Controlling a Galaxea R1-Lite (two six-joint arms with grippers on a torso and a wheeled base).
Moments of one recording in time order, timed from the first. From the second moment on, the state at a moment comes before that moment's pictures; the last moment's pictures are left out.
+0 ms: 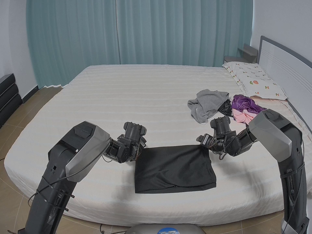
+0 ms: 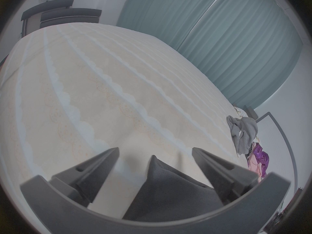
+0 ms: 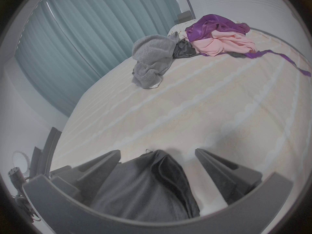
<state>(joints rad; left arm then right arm) -0.42 2.69 -1.72 -0.23 0.31 -0.98 0.30 2.55 -1.44 -0.40 -0.14 0.69</state>
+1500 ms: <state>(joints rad) -0.34 2.27 -0.93 -0.57 0.13 -1.20 0.21 2.22 -0.59 -0.77 0.33 0.42</state>
